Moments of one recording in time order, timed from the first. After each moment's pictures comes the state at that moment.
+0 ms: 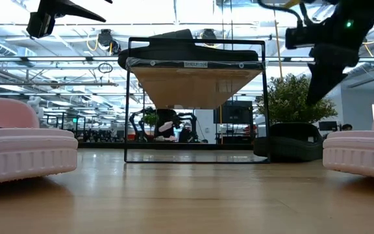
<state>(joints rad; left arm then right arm) -0.55 1.01 0.76 -0.27 -0.89 -1.36 0.31 1.31 0.85 -1.00 0.53 0.80</state>
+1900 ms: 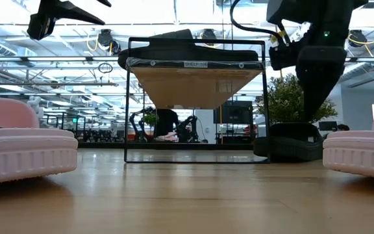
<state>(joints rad) -0.55 1.01 0.76 -0.30 -0.90 -1.29 0.12 1.36 0.87 -0.88 0.15 0.64</state>
